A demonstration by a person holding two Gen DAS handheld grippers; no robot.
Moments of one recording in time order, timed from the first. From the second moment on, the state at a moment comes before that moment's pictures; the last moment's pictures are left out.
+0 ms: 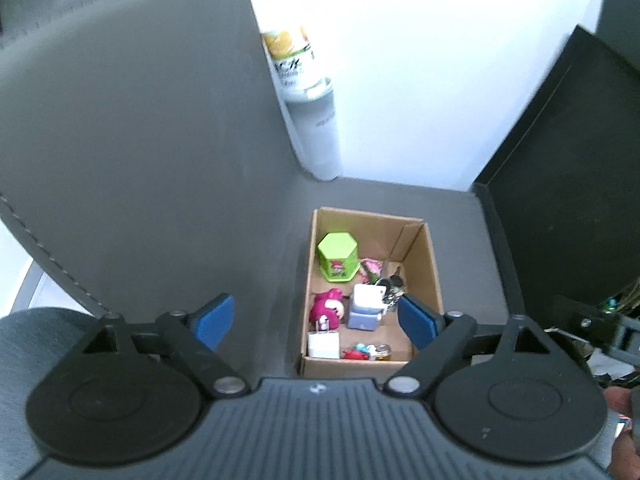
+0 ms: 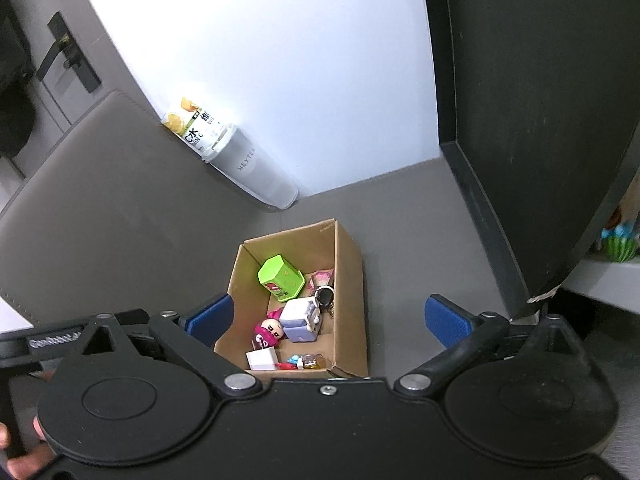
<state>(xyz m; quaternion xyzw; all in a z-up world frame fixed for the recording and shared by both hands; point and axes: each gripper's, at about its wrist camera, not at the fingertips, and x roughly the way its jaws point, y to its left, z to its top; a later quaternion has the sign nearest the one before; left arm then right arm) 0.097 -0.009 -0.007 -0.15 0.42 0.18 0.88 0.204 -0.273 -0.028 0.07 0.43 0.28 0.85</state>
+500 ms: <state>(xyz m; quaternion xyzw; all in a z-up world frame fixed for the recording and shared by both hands) 0.057 -0.025 0.039 -0.13 0.39 0.15 0.90 0.177 -0.271 0.017 0.03 0.41 0.26 0.87</state>
